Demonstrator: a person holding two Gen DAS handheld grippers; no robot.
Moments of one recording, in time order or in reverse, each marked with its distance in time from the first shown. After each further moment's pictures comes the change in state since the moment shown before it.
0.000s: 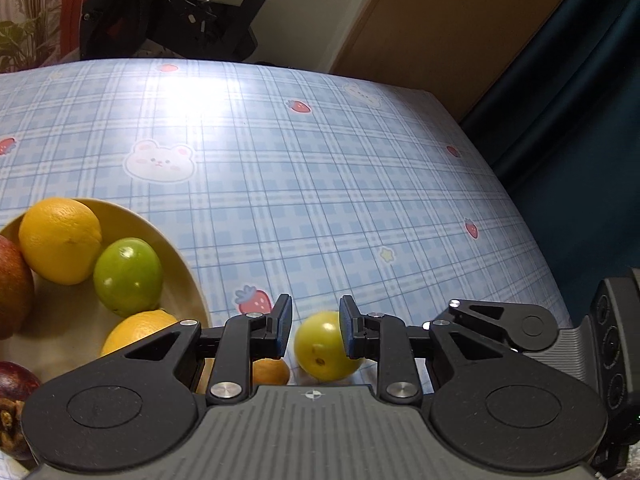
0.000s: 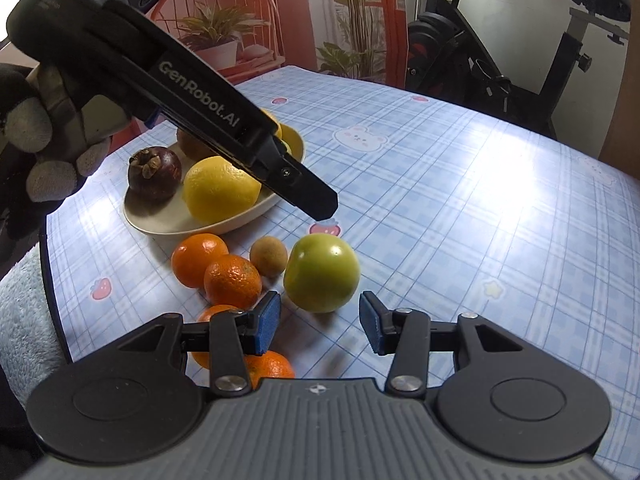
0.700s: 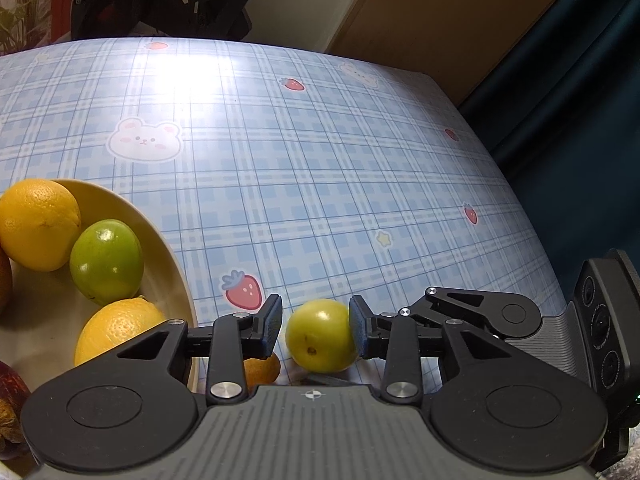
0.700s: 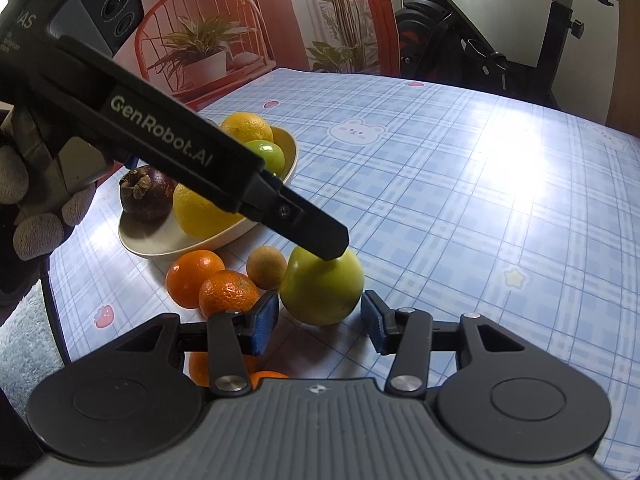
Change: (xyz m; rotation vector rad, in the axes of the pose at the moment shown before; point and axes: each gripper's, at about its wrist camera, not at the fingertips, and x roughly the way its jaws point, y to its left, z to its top) left arm 0.027 0.001 -0.002 -0.009 0.046 -0.019; right arm 0.009 -0.012 0.003 0.091 -0.013 0.043
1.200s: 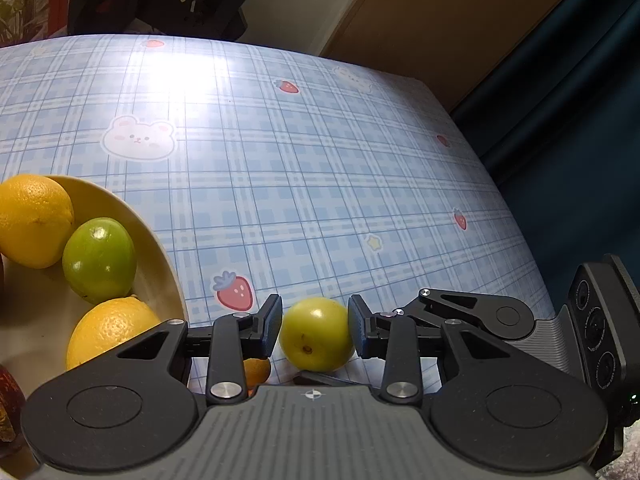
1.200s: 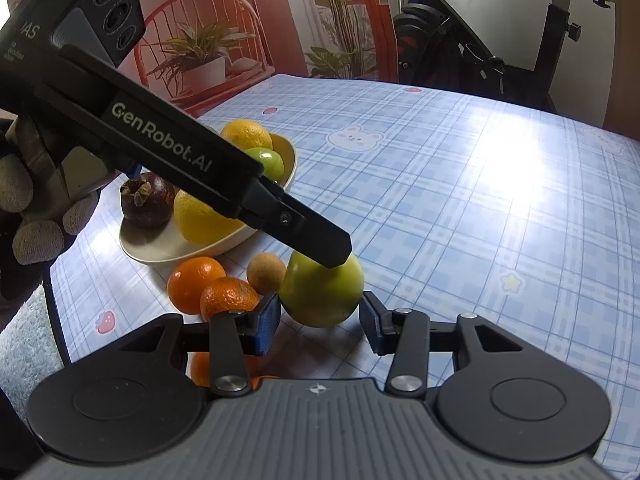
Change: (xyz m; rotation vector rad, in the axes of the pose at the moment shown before) left arm 0.000 0.006 0.000 -0.018 -0.015 -0.035; right arm -0.006 -0.001 0.004 0.001 -0.018 0.004
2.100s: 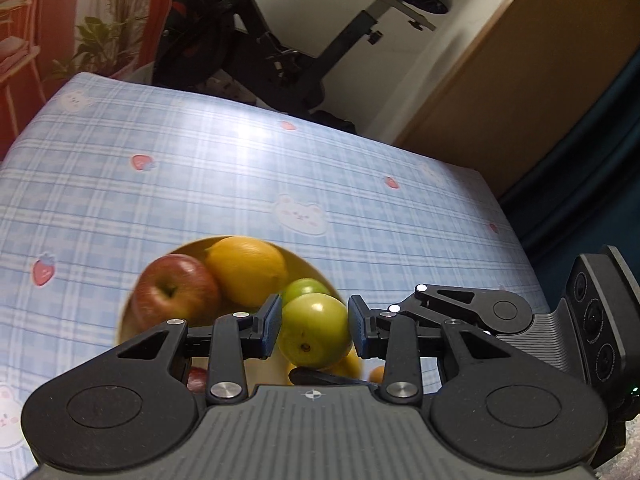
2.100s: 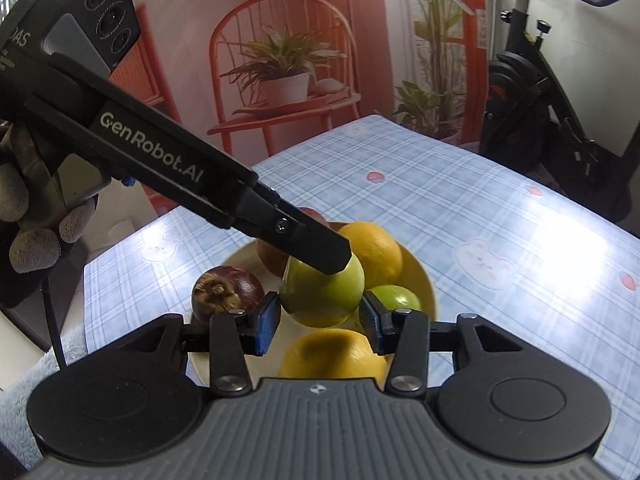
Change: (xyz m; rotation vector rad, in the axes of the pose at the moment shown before) left arm -0.106 0.081 0.000 -0.120 -0.179 0.130; right arm 0.069 0.093 0.092 -0.218 -0.005 0.123
